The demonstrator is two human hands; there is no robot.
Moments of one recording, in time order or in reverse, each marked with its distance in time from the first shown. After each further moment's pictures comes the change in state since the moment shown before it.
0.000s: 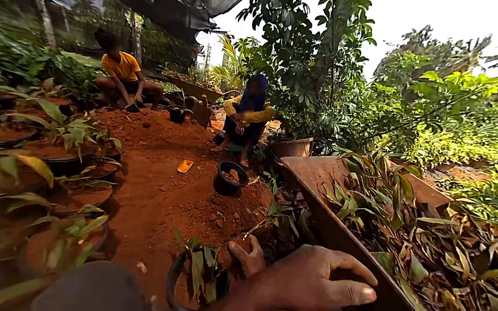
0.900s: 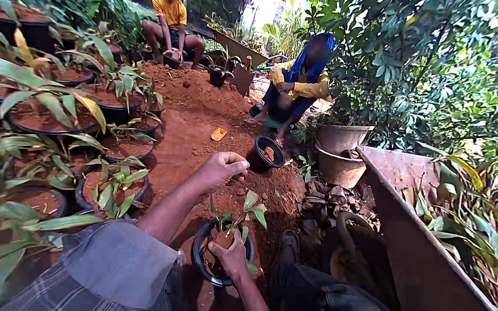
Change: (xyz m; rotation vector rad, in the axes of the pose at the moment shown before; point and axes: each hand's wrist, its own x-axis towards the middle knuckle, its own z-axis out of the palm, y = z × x) left_hand -0.121 -0.046 -0.198 -0.103 0.883 -0.580; right_hand 0.035 0.092 0.116 -0.327 -0.227 0.085
